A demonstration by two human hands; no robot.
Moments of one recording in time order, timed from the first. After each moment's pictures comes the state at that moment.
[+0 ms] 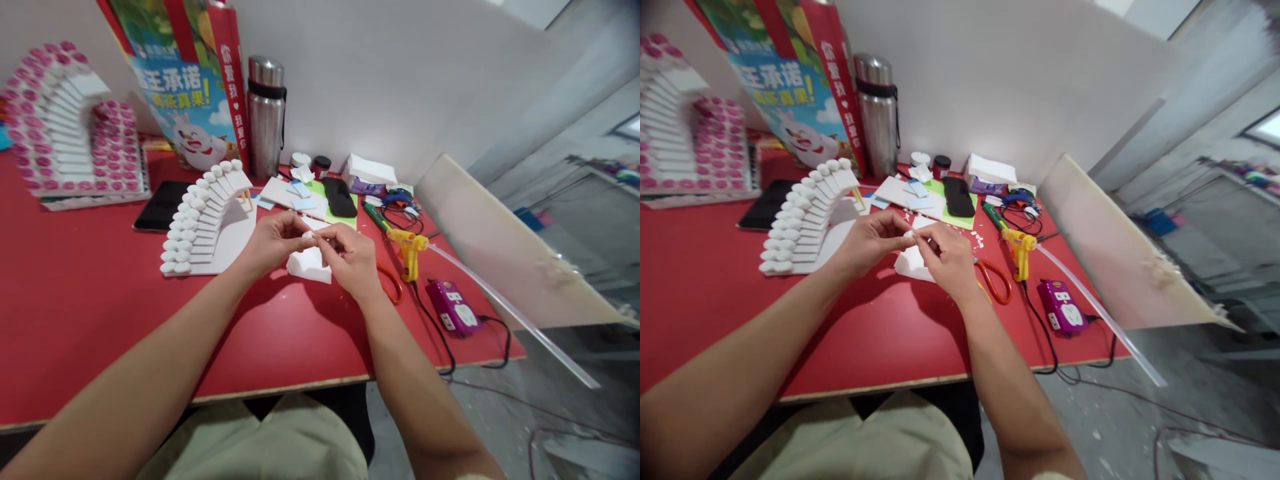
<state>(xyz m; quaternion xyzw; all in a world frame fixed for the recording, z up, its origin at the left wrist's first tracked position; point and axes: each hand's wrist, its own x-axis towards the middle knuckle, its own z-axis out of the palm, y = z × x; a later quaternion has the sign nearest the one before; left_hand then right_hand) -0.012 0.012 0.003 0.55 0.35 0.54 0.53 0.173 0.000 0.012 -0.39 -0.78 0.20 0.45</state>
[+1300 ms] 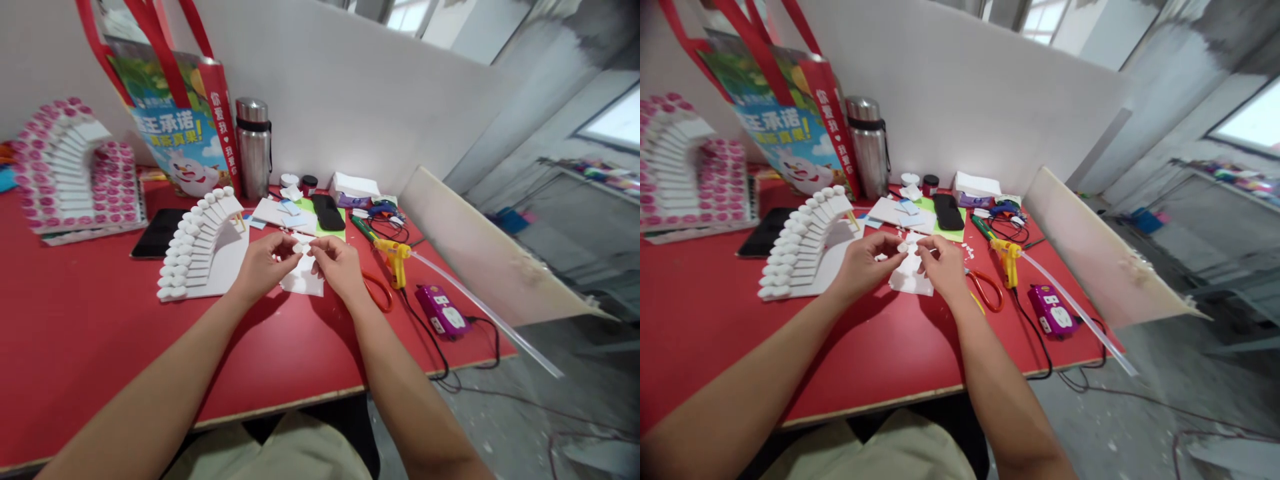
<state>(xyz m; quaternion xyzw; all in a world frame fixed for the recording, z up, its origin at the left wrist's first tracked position) -0.010 0.009 -0.004 0.65 0.44 0.52 0.33 0.169 0.018 0.002 -0.49 -0.63 0.38 0.47</state>
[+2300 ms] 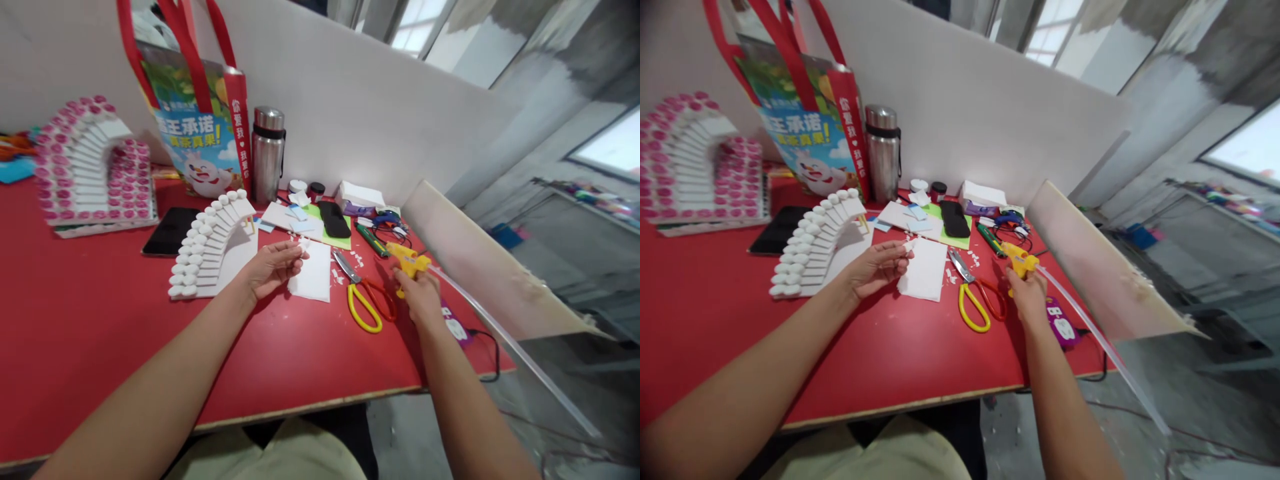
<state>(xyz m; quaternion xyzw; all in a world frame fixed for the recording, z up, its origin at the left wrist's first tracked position) -0.019 0.019 -0.008 0.25 0.30 0.51 0.76 0.301 0.006 0.000 -0.76 -0.46 0.17 0.42</state>
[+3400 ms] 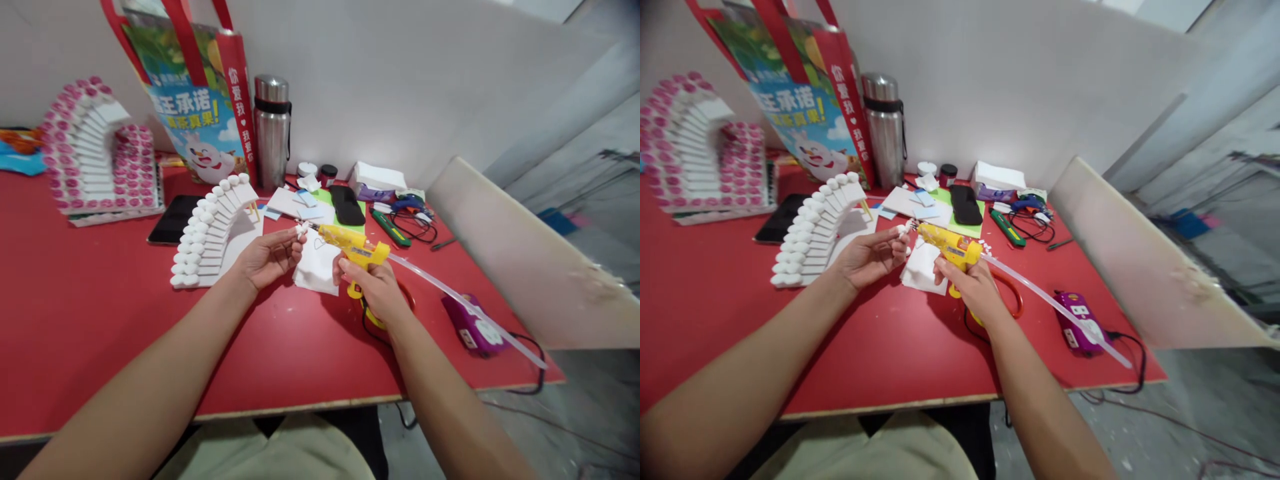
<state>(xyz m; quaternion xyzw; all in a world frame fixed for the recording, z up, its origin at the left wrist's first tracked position) -0.023 0.020 0.004 0.10 0.32 0.52 0.79 0.203 -0.011 -0.003 -0.43 -0.60 0.52 0.43</state>
